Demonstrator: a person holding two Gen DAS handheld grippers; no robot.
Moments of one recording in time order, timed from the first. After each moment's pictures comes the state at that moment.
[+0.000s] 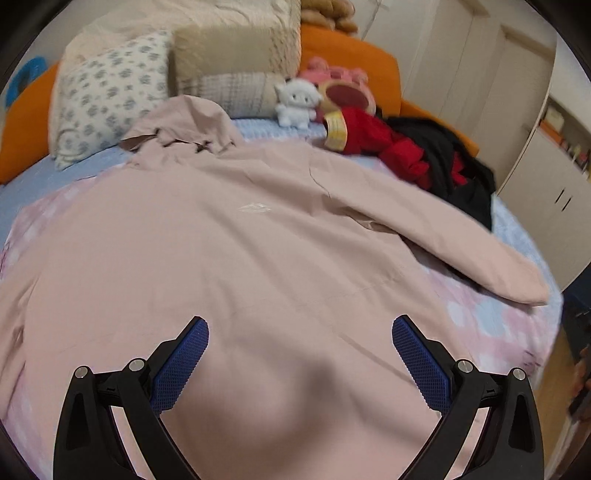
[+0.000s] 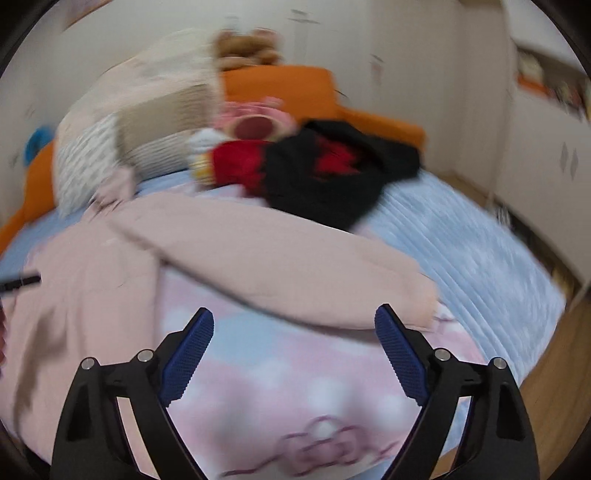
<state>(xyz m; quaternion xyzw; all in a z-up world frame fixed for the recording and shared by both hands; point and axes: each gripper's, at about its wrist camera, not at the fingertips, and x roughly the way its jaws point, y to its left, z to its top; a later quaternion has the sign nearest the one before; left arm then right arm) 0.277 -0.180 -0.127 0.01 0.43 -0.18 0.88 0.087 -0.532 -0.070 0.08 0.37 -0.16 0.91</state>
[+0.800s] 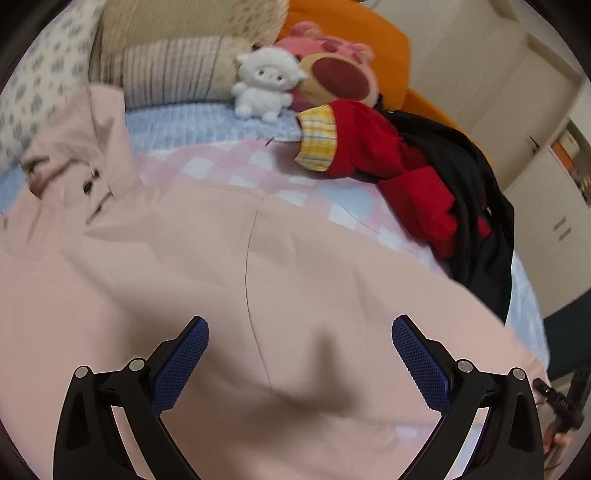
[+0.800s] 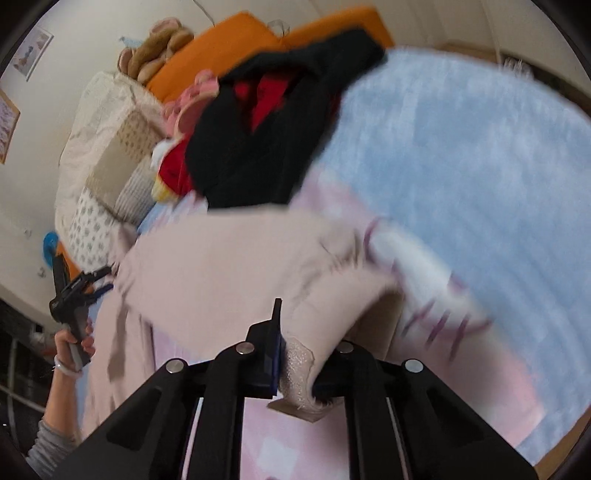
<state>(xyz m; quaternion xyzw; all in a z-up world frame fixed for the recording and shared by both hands) 0.501 -0.286 -0.152 -0.06 0.51 -0.22 0.83 0.141 -0.690 -0.127 0.32 0.42 -0.10 0.85</state>
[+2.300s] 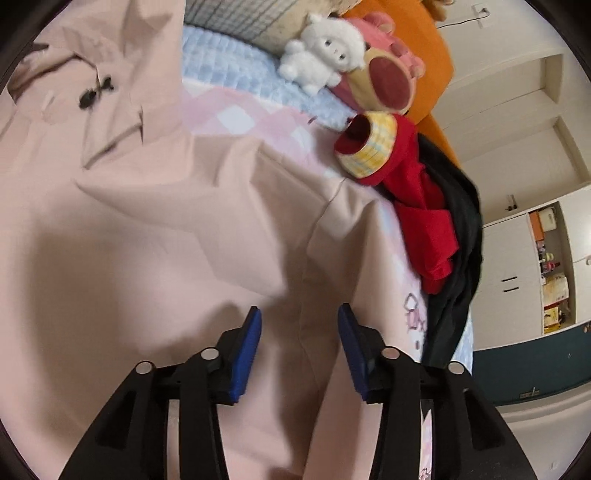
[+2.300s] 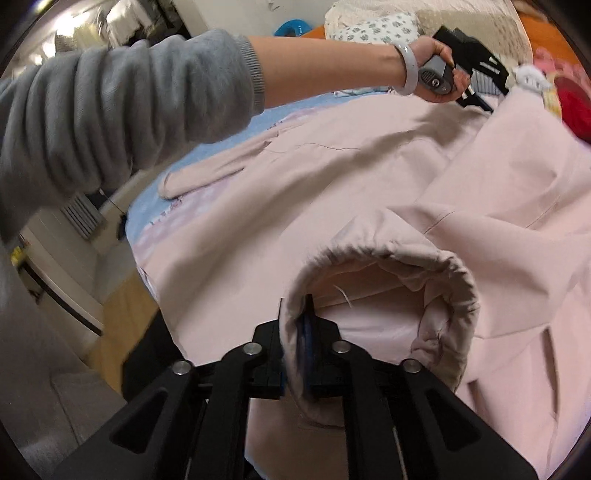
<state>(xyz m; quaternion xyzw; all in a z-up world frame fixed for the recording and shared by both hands) 0.556 -0.223 -0.202 -0.21 0.56 -0.27 0.75 0.102 -0.245 -0.147 0.03 0.45 0.38 0.81</state>
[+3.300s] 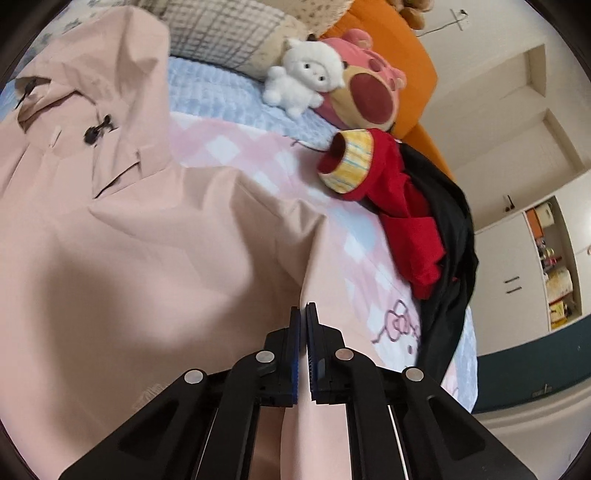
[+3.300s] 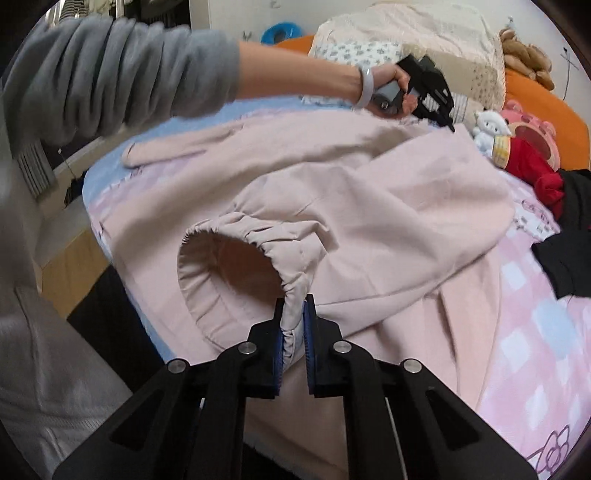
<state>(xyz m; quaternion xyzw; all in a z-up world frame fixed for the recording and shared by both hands) 0.546 -0.222 -0.183 -0.20 0.54 -0.26 0.78 0.059 -0.276 -0.141 -0.09 0.43 0.29 0.85</state>
